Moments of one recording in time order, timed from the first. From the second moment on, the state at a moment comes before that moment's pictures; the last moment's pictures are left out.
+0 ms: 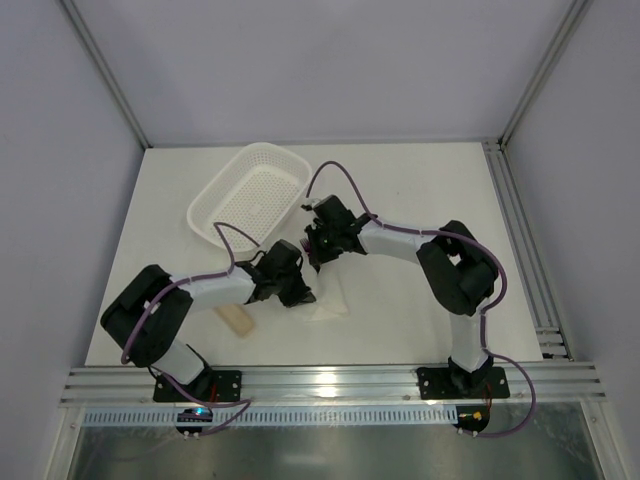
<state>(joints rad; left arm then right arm) -0.74 1.54 0.69 -0.13 0.09 -1.16 0.74 1.97 1.29 -0.25 -0.19 0.34</state>
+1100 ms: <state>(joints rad) -0.75 1.57 0.67 -0.03 0.10 -1.23 0.74 2.02 1.36 -0.26 -0.05 0.28</state>
